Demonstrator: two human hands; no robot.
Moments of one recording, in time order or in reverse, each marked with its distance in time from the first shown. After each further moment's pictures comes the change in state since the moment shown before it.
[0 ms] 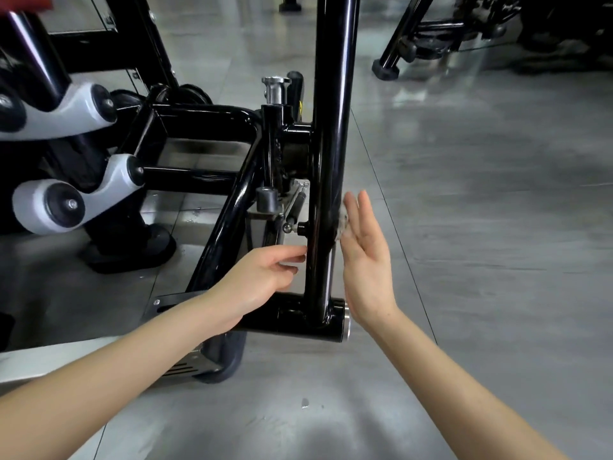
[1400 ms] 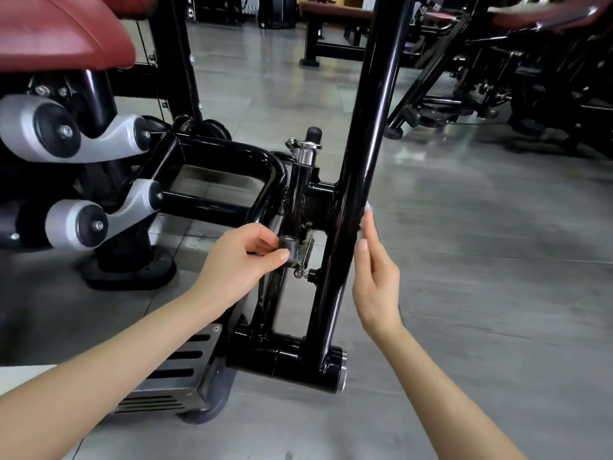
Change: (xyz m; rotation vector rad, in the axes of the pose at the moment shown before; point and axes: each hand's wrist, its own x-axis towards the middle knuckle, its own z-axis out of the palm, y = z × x) left_hand 0.008 0.034 -0.049 0.087 0.437 0.262; right_hand 0.045 -0.019 0.002 -0.523 -0.054 -0.359
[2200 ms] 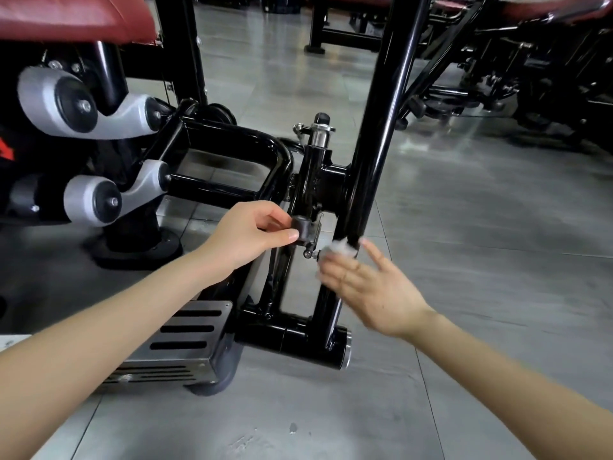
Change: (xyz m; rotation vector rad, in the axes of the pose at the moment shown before) left_hand 0.005 0.001 -0.014 -0.003 -0.122 0.019; right_hand -0.011 0.034 -0.040 -1.327 -0.663 -1.050
